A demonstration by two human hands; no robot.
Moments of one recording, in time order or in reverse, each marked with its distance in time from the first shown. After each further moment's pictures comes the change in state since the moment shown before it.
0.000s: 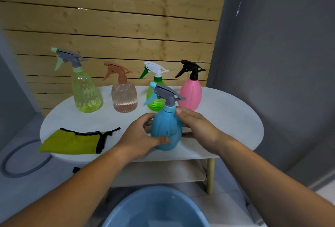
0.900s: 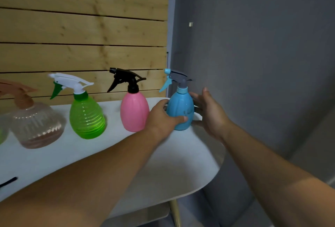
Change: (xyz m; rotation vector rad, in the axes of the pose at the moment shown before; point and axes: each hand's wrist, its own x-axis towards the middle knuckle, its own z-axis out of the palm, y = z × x) left_hand 0.191 0.042 0.215 0.026 -0.010 0.055; right_hand 0.046 0.037 -0.218 0.239 0.444 0.040
